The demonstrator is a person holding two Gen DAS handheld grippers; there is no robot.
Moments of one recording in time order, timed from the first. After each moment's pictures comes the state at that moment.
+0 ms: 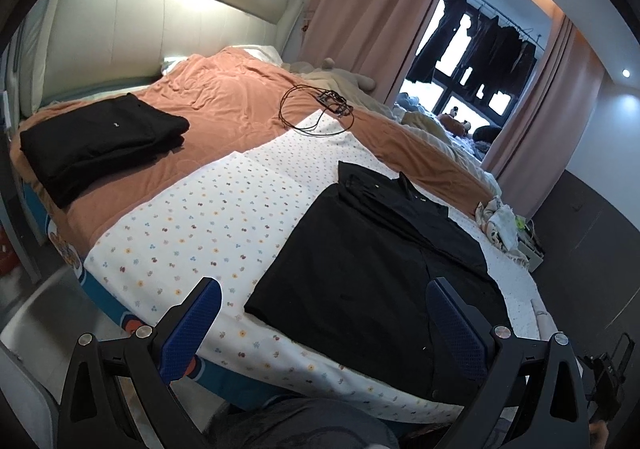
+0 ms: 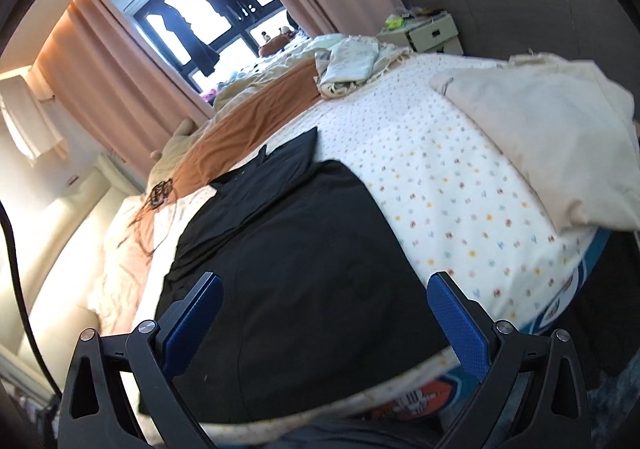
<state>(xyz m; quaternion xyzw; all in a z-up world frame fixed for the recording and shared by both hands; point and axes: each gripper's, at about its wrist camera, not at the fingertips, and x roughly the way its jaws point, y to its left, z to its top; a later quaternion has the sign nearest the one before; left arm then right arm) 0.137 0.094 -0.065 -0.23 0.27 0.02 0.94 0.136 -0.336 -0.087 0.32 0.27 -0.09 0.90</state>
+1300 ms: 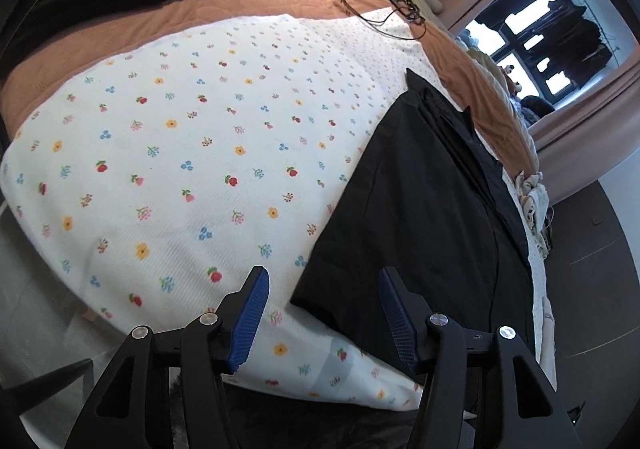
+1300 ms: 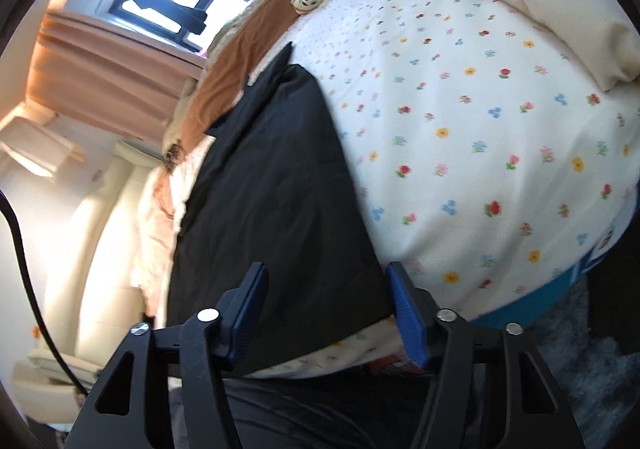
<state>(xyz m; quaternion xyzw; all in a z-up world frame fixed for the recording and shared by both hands) 0.240 0.148 -0.195 -0.34 0.44 0.01 0.83 0.161 -0.396 -0.213 0.44 0.34 0.03 0.83</state>
